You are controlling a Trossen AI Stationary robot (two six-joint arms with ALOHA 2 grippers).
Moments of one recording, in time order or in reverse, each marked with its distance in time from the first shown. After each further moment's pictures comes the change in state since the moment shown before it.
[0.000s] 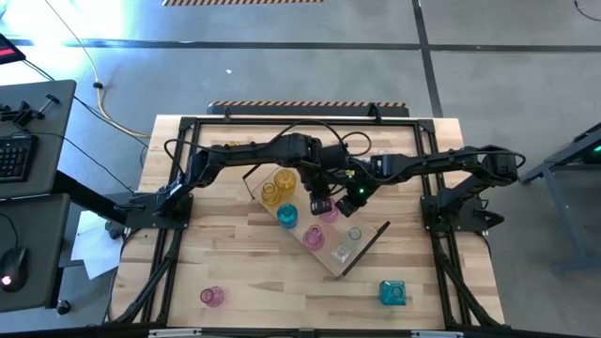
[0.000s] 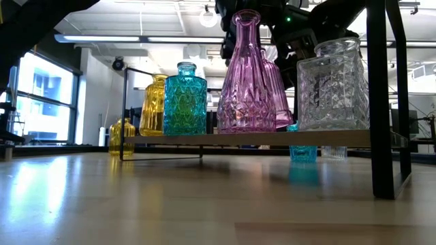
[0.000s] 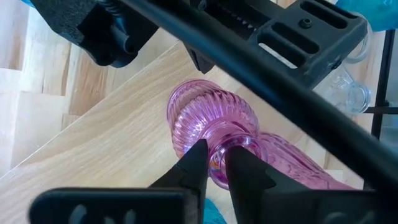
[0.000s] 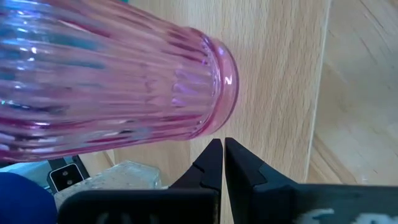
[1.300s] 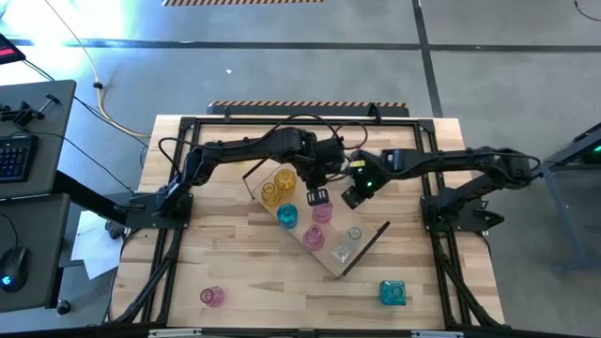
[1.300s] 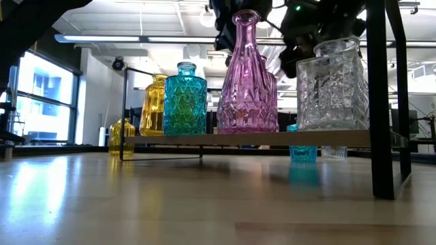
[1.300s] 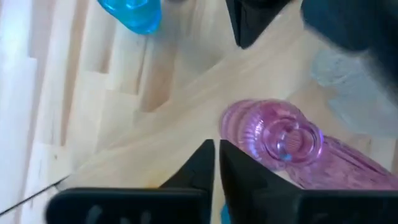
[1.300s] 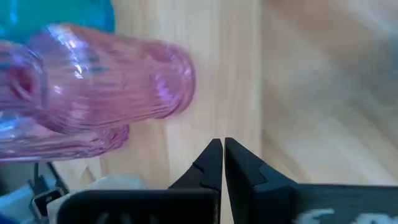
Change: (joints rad) left arm 0.016 -0.045 0.000 -0.042 -0.200 0.044; right arm -0.039 -0.131 0.002 -0.112 0.140 0.006
